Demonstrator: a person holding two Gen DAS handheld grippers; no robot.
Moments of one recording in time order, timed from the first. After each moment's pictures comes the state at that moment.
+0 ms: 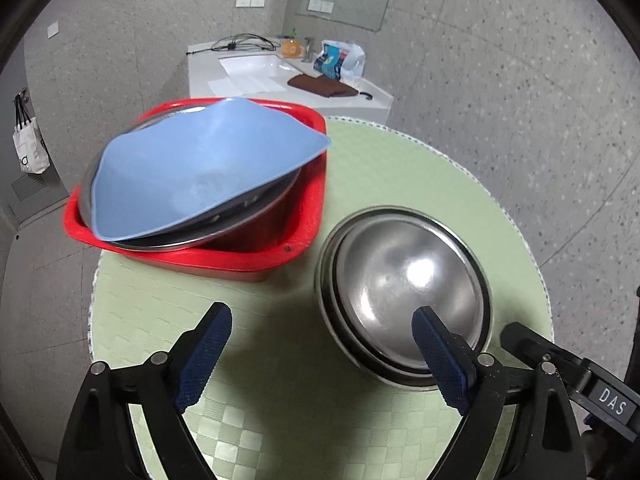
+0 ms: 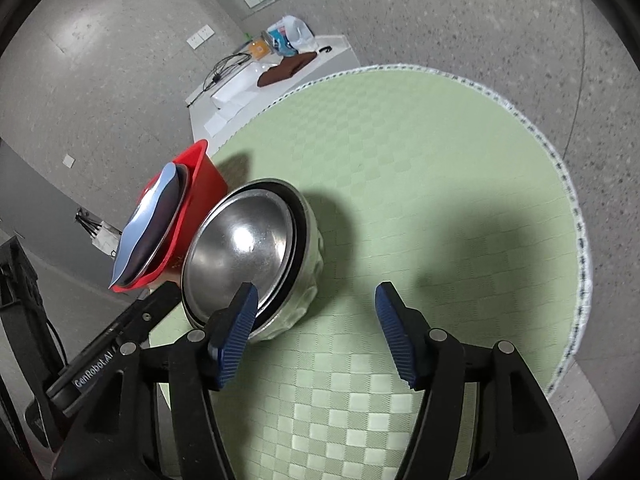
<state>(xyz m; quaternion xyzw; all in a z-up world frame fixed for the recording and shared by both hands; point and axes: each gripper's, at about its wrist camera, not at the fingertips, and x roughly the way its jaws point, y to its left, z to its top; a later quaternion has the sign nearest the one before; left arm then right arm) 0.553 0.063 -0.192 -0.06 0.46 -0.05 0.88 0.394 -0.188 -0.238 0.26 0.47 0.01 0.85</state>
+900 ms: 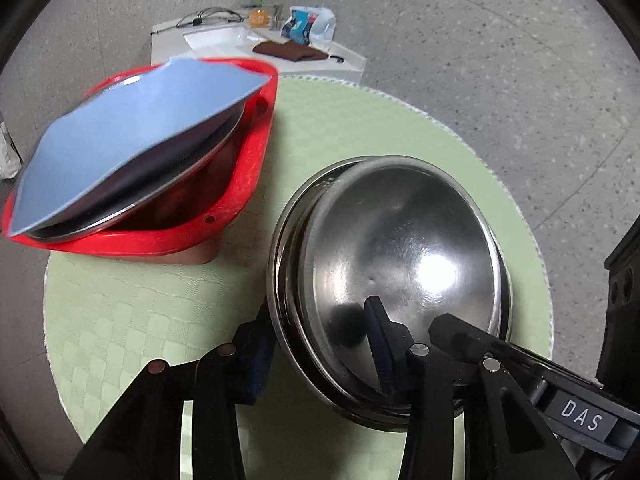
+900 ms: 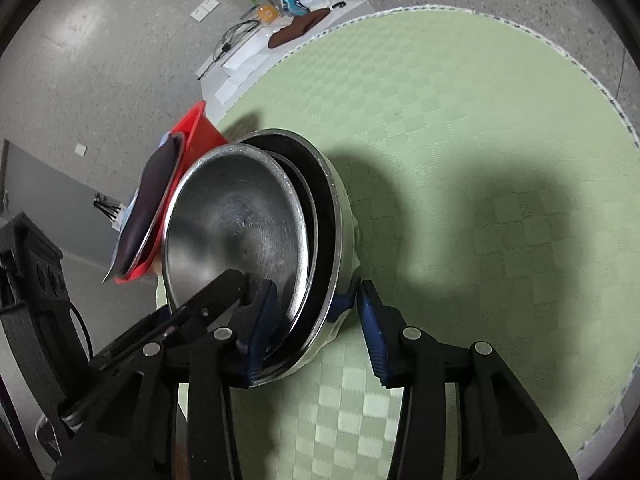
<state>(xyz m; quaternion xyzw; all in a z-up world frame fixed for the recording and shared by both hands) 0.606 0.045 -0.223 -0.05 0.50 -0.10 0.86 0.421 -0.170 -0.279 0.29 0.50 0.07 0.81</state>
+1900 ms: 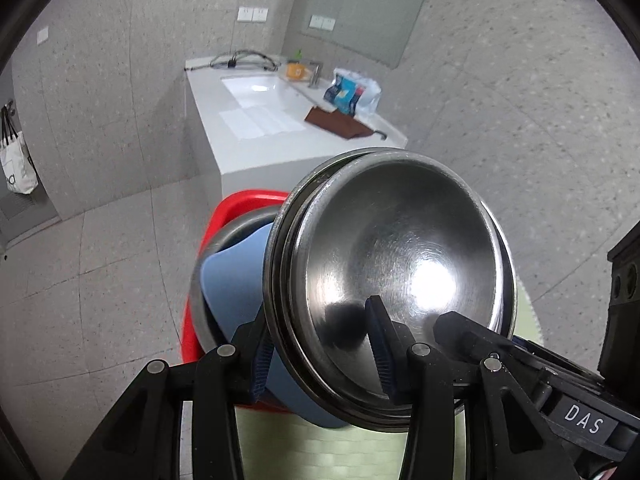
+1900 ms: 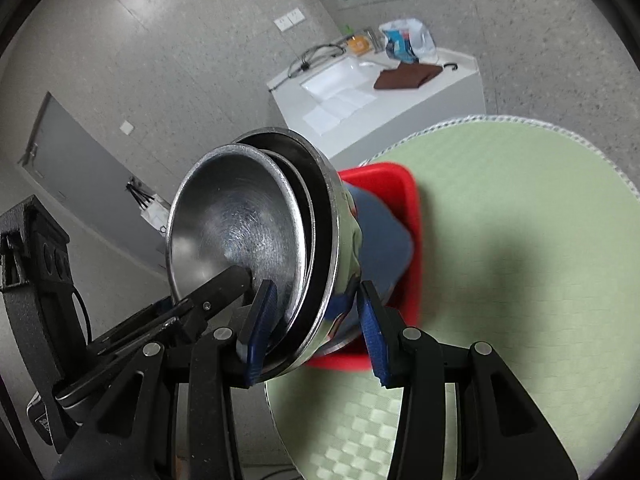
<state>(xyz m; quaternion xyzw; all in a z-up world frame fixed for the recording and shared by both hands) 0.636 0.236 -0.126 -0.08 0.45 -0.09 0.88 0.493 -0.016 -0.165 0.22 0.45 0.12 0.86</state>
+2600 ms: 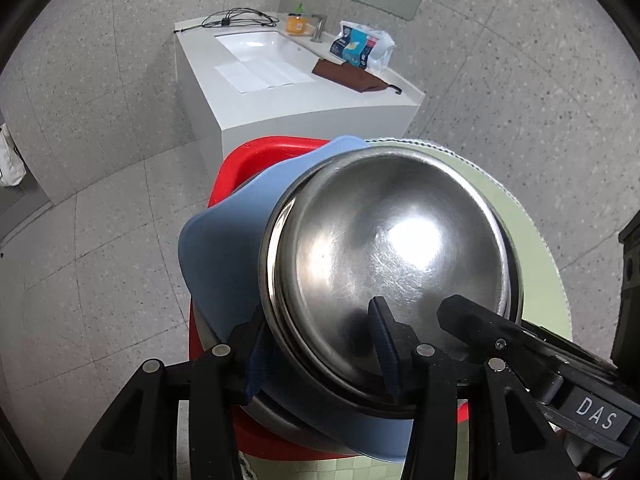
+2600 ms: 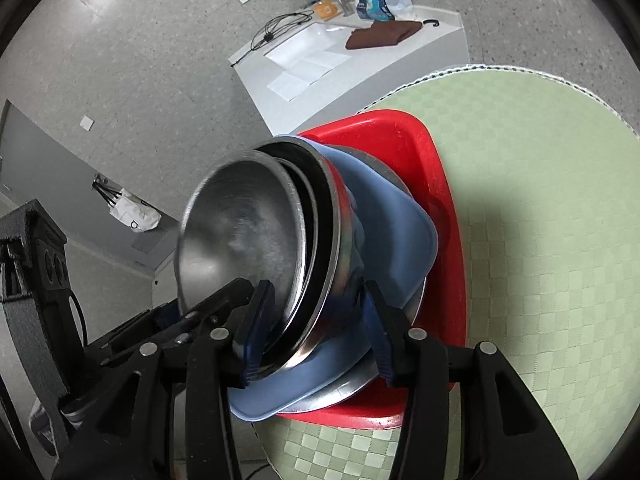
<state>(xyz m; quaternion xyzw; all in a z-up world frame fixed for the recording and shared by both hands) 0.726 0.247 -0.179 -0.06 0.52 -0.10 0.85 0.533 0.013 -0.218 0.23 0.50 0.08 0.83</state>
